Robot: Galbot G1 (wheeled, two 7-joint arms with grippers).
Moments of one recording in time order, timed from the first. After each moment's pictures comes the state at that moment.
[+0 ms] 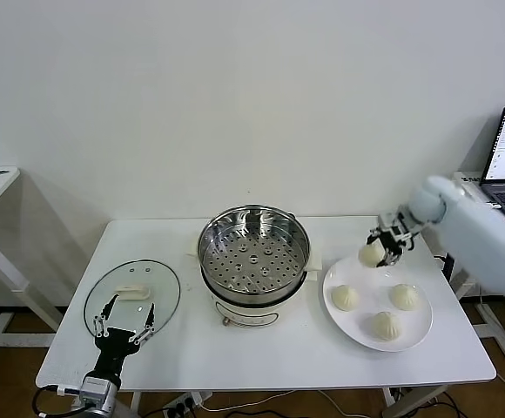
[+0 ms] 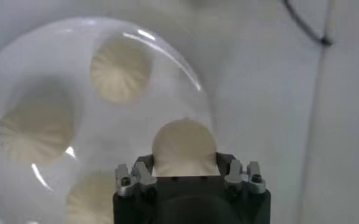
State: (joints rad) left arm 1.60 -1.47 -0.71 -1.98 0.19 -0.05 0.14; right arm 0.26 0.76 -0.79 1.12 -0.17 0.18 -1.23
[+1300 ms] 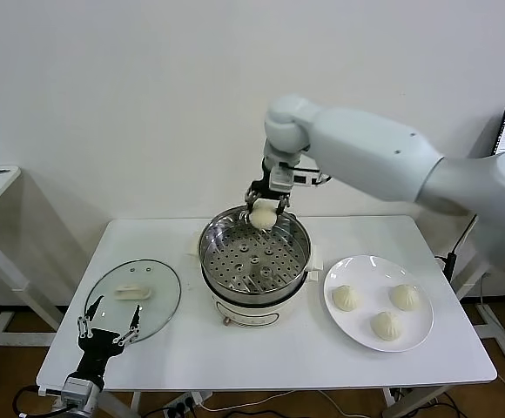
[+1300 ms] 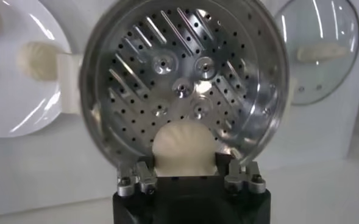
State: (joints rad) left arm 1.60 -1.41 -0.77 -1.96 0.15 -0.05 0.15; right arm 0.51 1.34 -1.10 0.94 -0.28 0.78 -1.15
